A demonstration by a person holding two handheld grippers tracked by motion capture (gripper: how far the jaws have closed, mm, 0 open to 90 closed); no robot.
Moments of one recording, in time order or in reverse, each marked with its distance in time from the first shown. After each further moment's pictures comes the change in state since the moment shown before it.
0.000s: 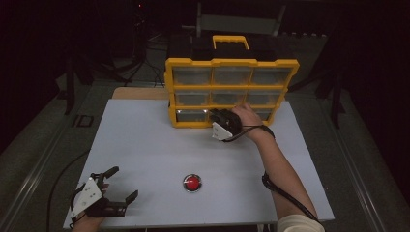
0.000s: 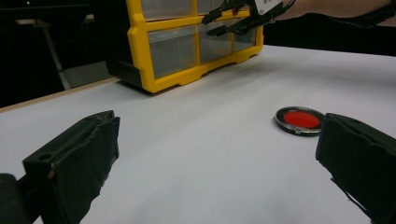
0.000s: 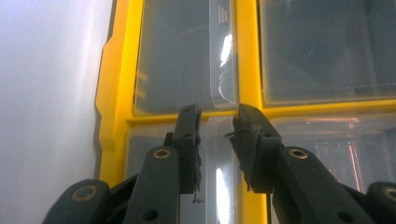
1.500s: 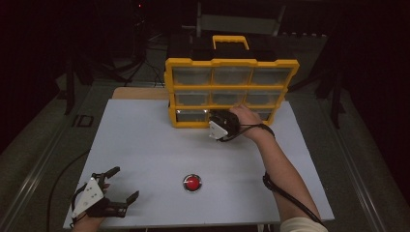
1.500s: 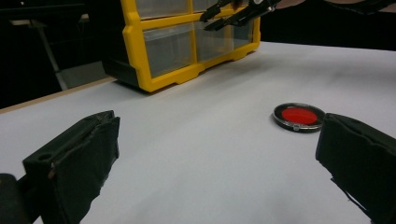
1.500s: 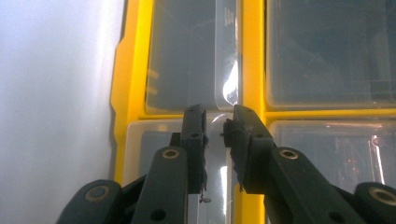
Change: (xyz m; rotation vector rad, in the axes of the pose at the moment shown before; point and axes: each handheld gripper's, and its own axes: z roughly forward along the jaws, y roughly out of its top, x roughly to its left) left arm -0.001 0.000 0.001 0.012 -0.010 0.020; right arm -0.010 0.015 -0.004 0.061 0.076 0.017
